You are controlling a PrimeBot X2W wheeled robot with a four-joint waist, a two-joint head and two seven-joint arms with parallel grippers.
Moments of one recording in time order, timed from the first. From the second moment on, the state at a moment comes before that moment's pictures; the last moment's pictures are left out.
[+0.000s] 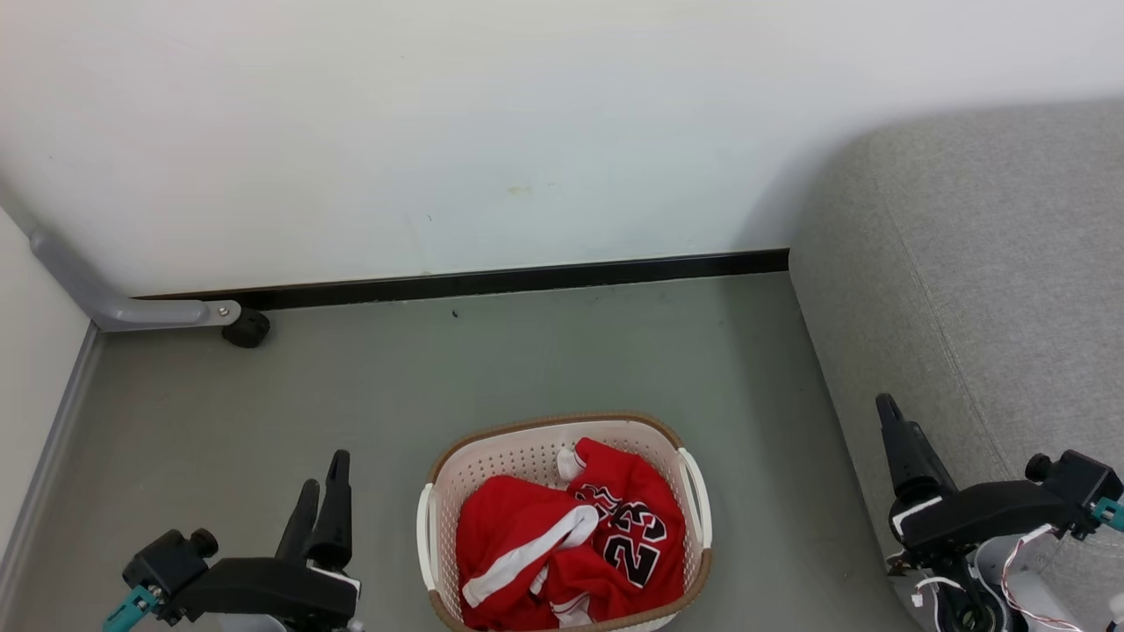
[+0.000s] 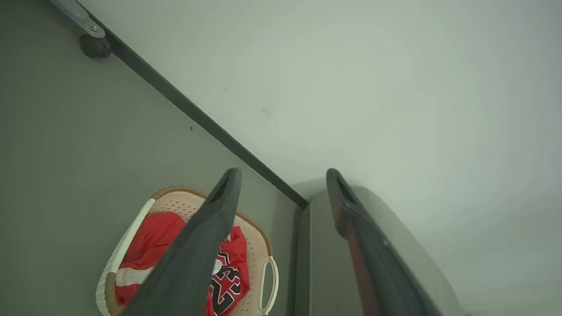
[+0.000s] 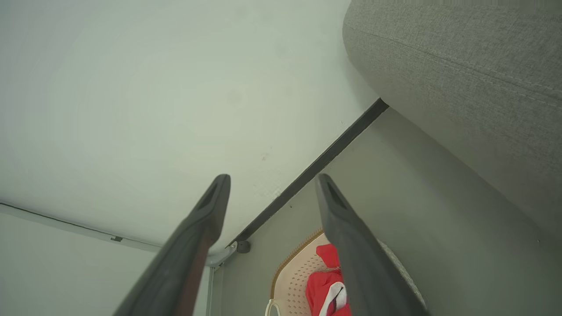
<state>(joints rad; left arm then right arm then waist) -0.15 0.10 -0.13 0.43 -1.14 -0.12 -0.07 -0.24 -0.14 0.19 0.48 1.11 0.11 -0.07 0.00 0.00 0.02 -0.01</state>
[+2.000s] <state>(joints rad) -0.20 0.12 -0.15 0.45 -0.27 0.07 -0.25 -0.47 -0.25 0.42 0.65 0.39 -0.04 -0.25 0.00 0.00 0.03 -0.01</state>
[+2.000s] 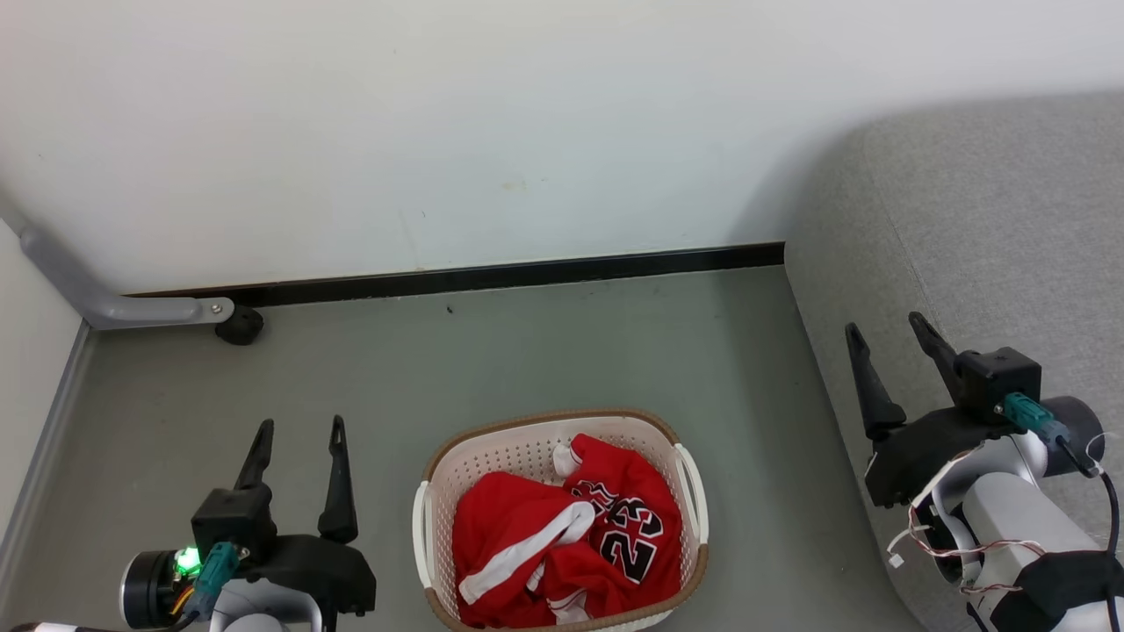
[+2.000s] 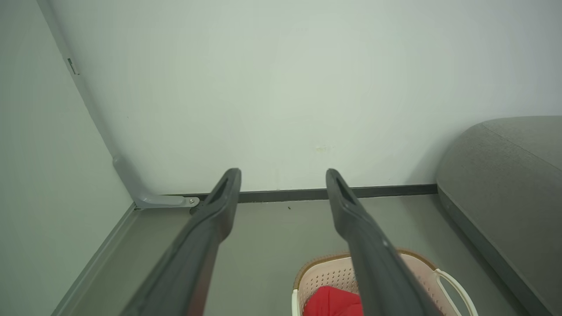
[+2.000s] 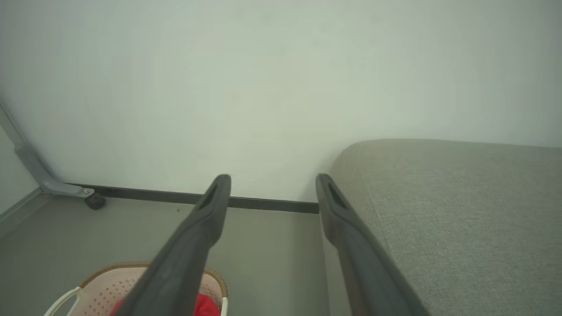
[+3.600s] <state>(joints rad) -0.38 0.04 -0.36 0.50 -0.37 -0.02 -0.25 -0.65 -0.31 0.30 0.28 0.27 -0.05 -0.25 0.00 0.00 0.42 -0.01</state>
